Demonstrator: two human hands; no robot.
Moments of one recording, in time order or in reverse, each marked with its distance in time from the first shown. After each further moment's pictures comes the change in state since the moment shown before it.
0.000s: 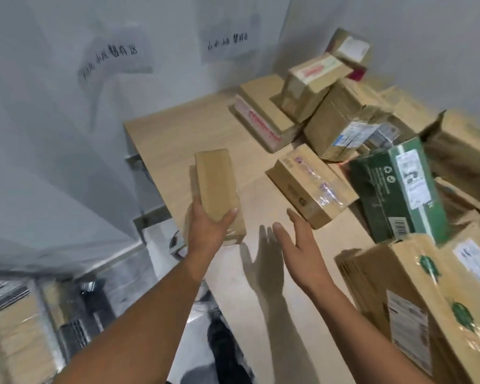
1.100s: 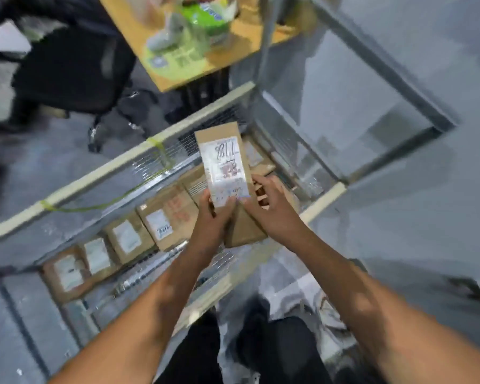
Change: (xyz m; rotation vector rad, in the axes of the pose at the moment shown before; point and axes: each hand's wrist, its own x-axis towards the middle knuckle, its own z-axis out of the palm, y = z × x) left_hand -0.298 -0.319 -0.443 -1.029 1.195 -0.188; right_hand -0.324 -0.223 0.548 -0.489 -1.512 -0.773
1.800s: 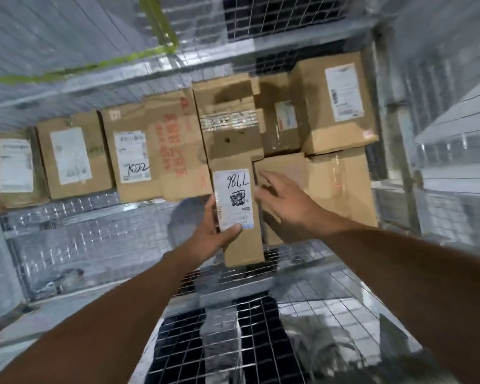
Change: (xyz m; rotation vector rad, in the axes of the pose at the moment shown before) left_hand 0.218 -0.381 -0.078 0.040 0.052 -0.382; right_hand 0.319 0.338 0.129 -0.582 -0.649 0.072
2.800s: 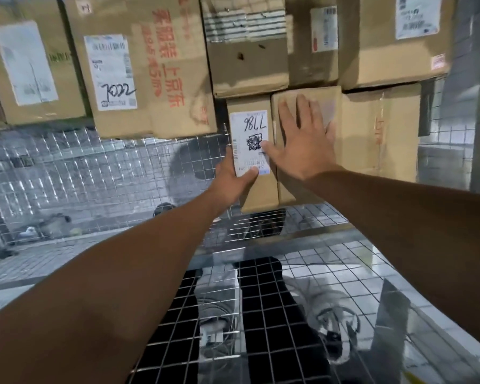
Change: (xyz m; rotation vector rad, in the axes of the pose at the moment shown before) left_hand 0.066 -0.052 0.033 0.052 0.170 -0.145; right_hand 0.048 0.045 0.053 -0.616 0.205 0.012
